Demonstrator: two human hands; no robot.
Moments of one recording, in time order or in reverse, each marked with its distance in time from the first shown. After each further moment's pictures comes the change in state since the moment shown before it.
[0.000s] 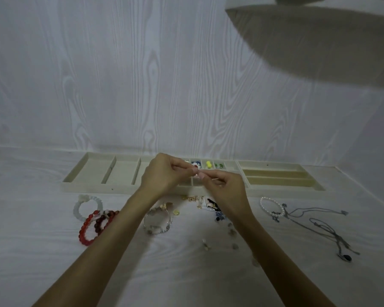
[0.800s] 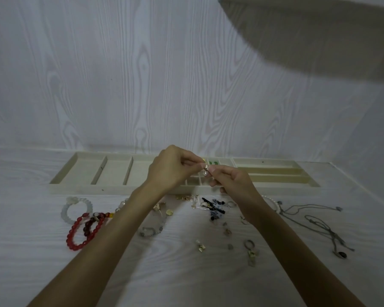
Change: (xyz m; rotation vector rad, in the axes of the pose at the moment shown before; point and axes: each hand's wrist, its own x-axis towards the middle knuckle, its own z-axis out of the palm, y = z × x) left_hand 0.020 0.007 0.019 0.125 -0.083 0.163; right_hand 0.012 0.003 -0.032 0.107 -0.124 0.293
